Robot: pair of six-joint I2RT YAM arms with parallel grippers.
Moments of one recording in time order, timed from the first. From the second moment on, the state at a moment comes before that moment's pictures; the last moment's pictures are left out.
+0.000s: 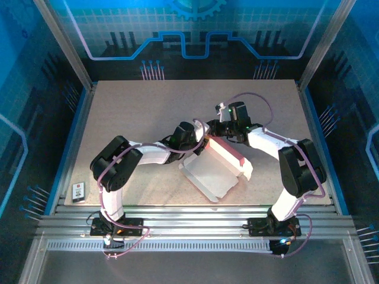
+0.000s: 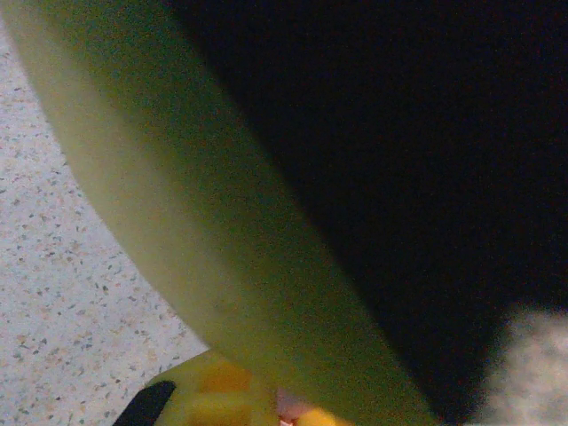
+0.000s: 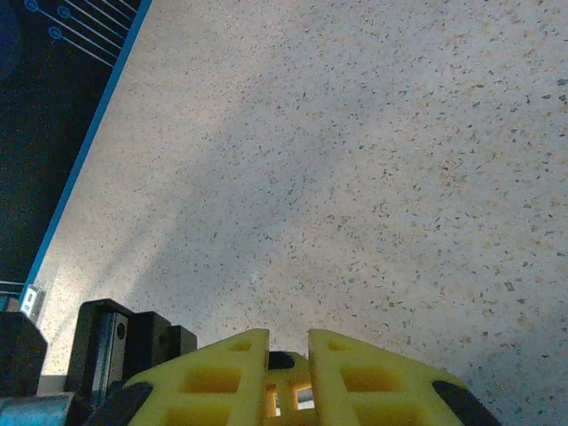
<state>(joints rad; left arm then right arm) -0.65 1.90 0.98 0.37 0.12 -0.01 0.37 1.71 1.04 -0.02 -0.51 0.45</state>
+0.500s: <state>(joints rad) -0.66 1.77 0.83 0.41 -0.10 -0.06 0.28 1.69 1.16 -0.19 -0.71 0.63</state>
